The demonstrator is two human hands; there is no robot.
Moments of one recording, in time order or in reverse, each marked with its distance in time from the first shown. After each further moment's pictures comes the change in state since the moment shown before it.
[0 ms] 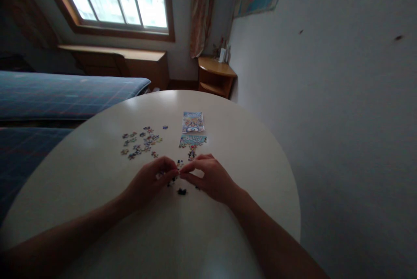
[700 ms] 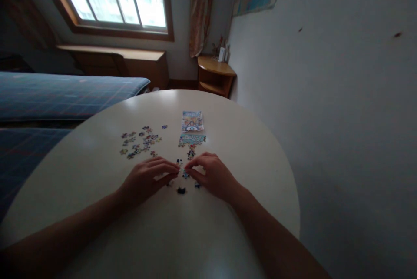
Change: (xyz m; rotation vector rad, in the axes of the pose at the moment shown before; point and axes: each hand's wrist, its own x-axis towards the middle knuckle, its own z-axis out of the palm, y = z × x) left_hand 0.002 -0.010 -0.015 0.419 -0.033 0.497; right_hand -0.005 0.010 -0.003 -0.119 -0.036 0.086
